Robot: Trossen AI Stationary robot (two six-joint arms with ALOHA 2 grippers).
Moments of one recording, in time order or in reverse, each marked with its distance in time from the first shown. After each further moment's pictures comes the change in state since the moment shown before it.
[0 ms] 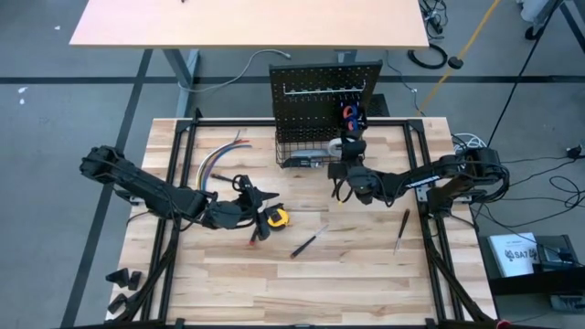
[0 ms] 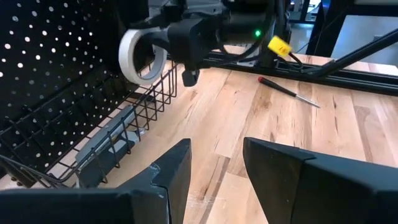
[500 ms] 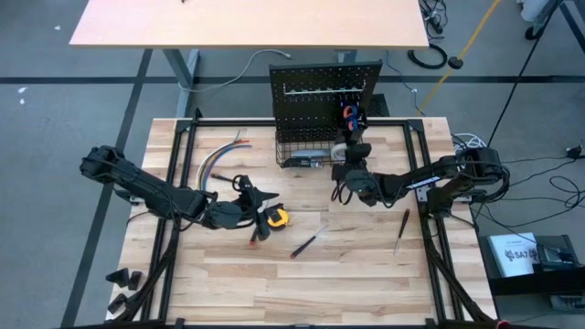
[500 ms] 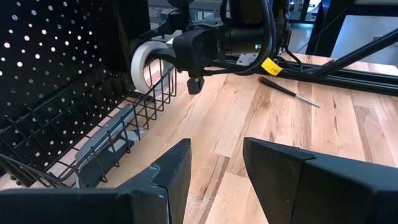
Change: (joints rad) left arm 0.000 0.000 0.000 -0.002 0.000 -0.003; right arm -0.002 0.000 -0.059 -0.095 0.005 0.229
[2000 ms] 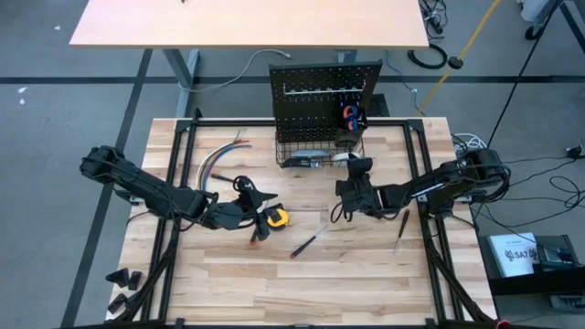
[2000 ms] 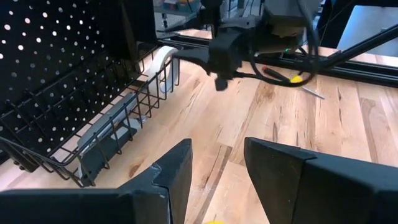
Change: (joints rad) left arm 0.000 0.000 0.000 -0.053 0.001 -0.055; right arm 0.154 -0.005 0.000 -0.342 0.099 0.261
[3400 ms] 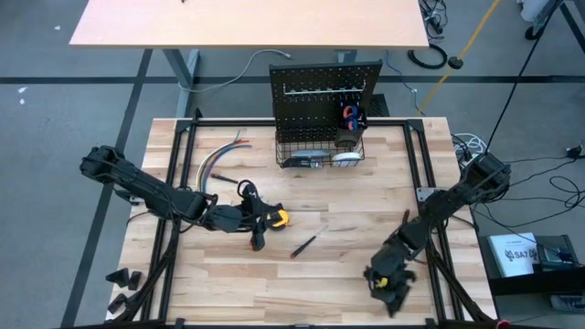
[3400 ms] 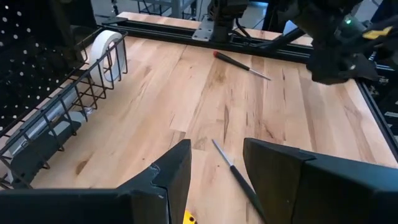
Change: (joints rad) left arm -0.019 0.000 0.000 -0.002 0.187 0.002; right arm 0.561 0.000 0.028 0.068 -2.134 2.623
